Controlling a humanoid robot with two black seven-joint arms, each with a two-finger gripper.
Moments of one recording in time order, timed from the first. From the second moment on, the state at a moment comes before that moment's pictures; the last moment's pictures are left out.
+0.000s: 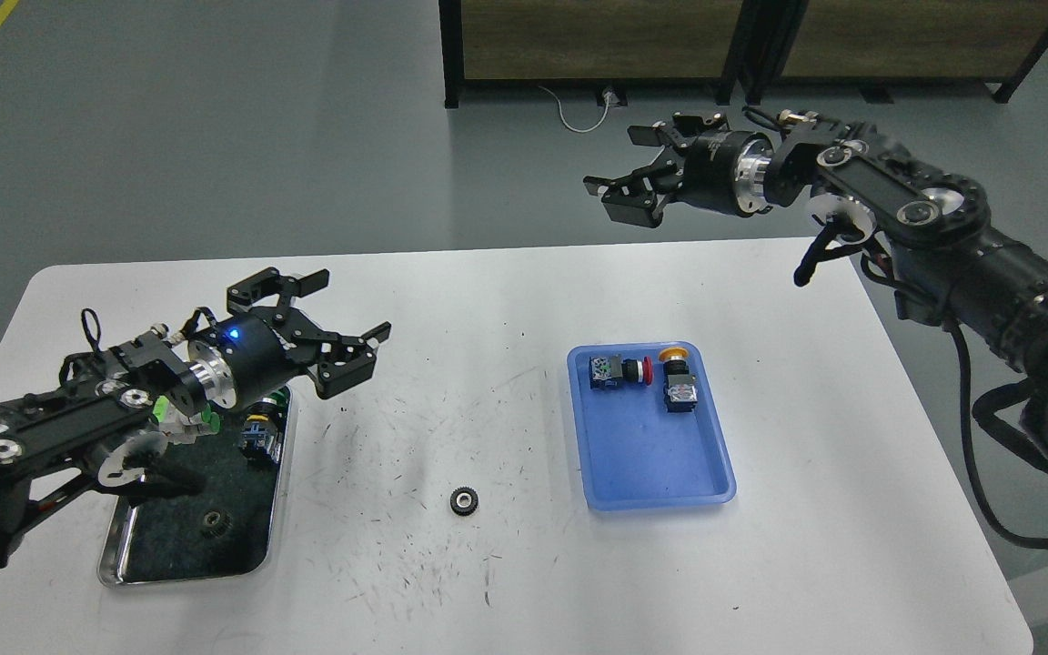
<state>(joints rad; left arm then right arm) -0.74 0.42 -0.19 -1.15 0.58 -0.05 -0.22 1.20 -0.33 0.23 0.50 -0.50 0.51 0.06</state>
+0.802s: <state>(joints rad) -0.50 0.23 -0.11 -1.02 0.71 -0.04 -0.28 1.21 -0.33 0.22 0.46 -0.50 0.49 0.06</state>
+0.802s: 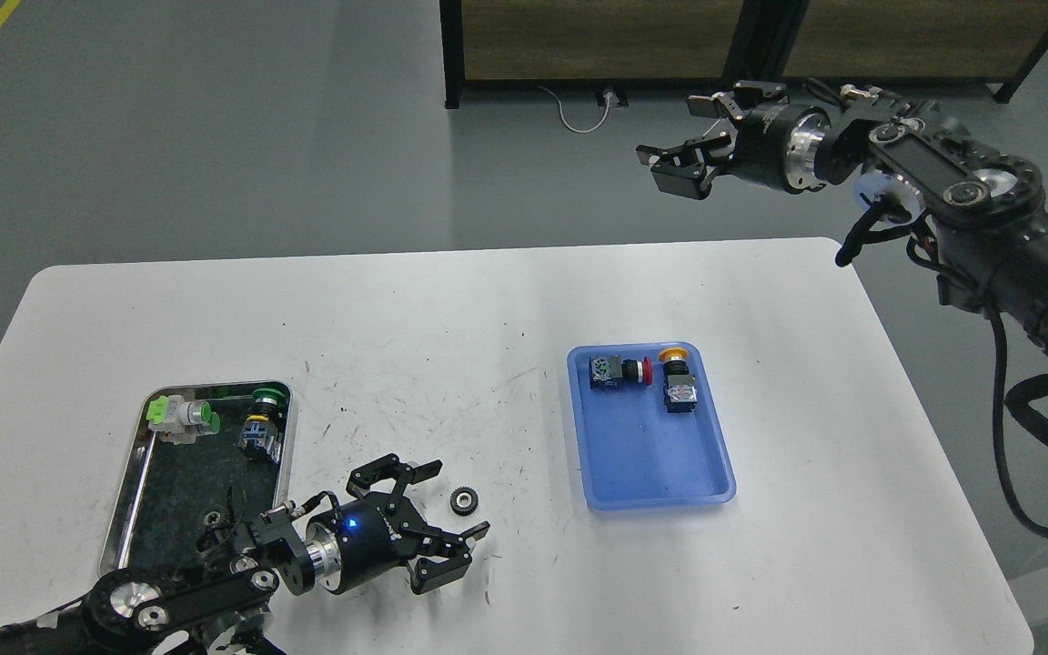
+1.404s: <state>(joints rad) -0.49 0.12 -0.10 -0.84 0.71 -0.02 -0.35 1.20 -0.33 0.22 0.46 -0.50 0.49 0.06</state>
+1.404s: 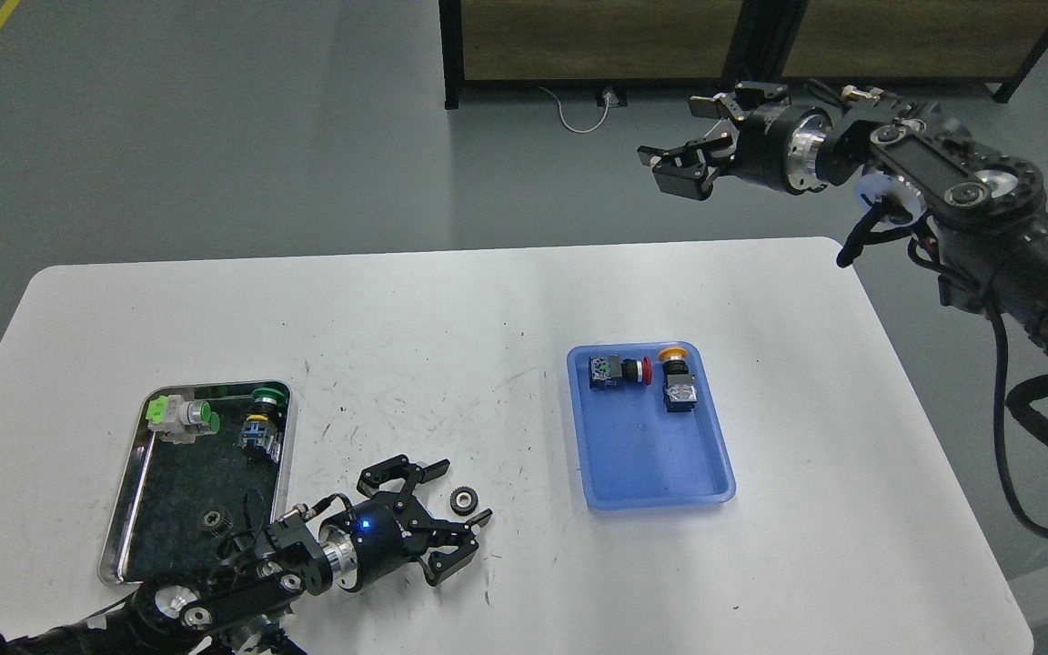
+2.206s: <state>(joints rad) -0.47 0.15 -0.07 -0.86 0.73 0.01 -0.38 1.20 -0.32 0.22 0.46 -0.50 0.49 0.06</state>
